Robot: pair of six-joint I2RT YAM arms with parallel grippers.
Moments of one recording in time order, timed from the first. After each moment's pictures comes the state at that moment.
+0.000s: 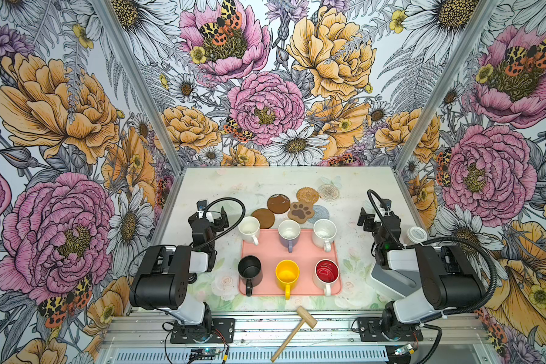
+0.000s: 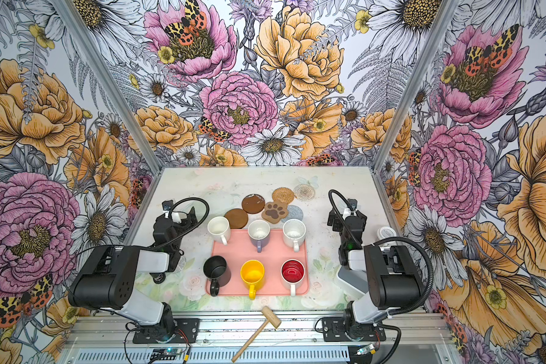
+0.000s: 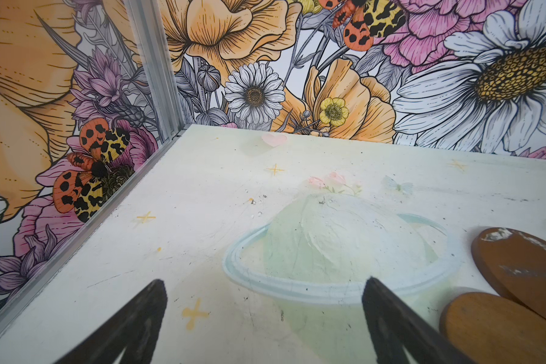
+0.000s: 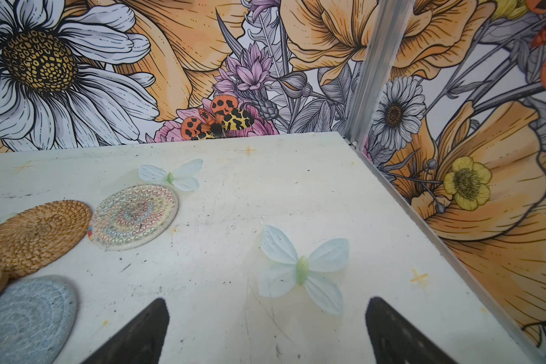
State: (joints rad) left arm -0.01 1.55 0.36 0.94 -0.16 -0.06; right arm -0.01 1.53 0.38 0.88 0.14 0.03
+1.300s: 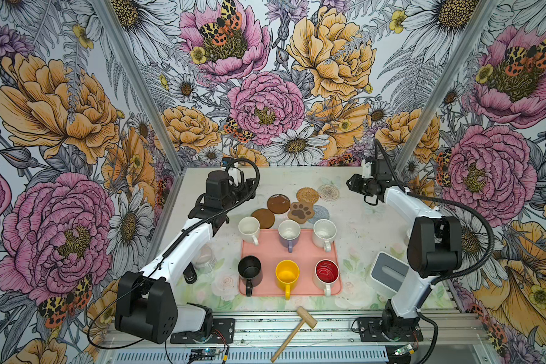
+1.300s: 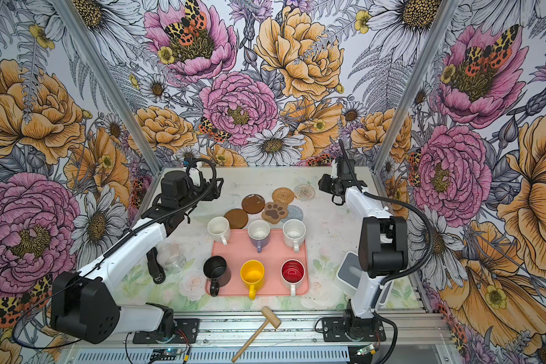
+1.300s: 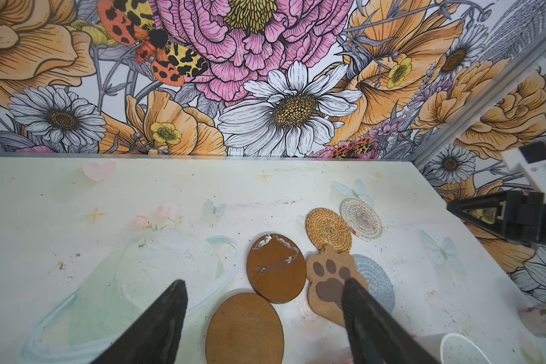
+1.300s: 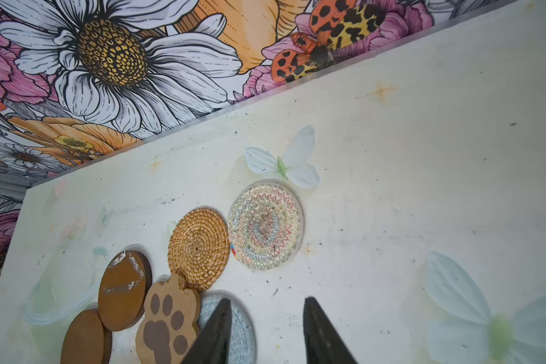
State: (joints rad) left arm -0.26 1.35 1.06 -0.11 0.10 -0.28; right arm 0.02 1.88 1.46 -0.36 -0.29 0.34
